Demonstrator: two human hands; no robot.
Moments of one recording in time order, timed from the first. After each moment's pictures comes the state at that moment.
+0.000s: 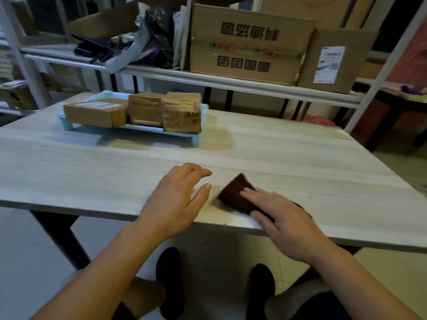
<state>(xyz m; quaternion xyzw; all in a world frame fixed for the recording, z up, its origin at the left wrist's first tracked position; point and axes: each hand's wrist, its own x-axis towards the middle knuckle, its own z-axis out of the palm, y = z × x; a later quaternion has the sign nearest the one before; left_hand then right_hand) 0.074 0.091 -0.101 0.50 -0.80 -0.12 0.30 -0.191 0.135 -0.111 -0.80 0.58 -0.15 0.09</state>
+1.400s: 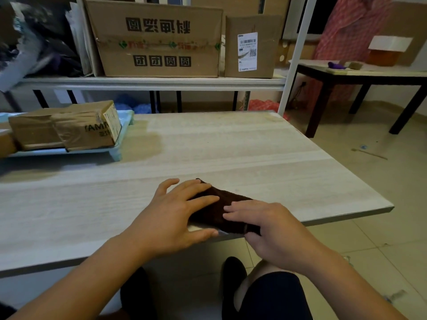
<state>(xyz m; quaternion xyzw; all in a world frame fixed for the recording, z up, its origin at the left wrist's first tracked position) -0.060 0.085 -0.093 0.32 -0.94 -0.03 0.12 -0.293 0.186 -0.098 -0.77 0.58 -0.24 0.09</state>
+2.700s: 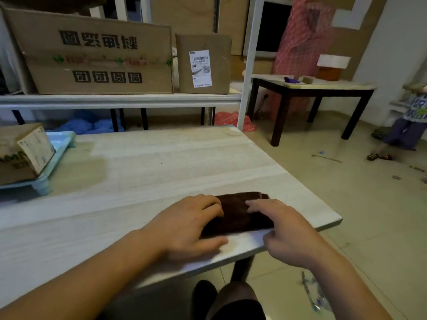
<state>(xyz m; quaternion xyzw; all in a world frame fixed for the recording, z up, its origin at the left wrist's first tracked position) -0.197 0.050 -0.090 0.16 -0.98 -0.04 0.10 -0.410 0.192 -0.086 -0.62 0.76 -0.18 0.11</state>
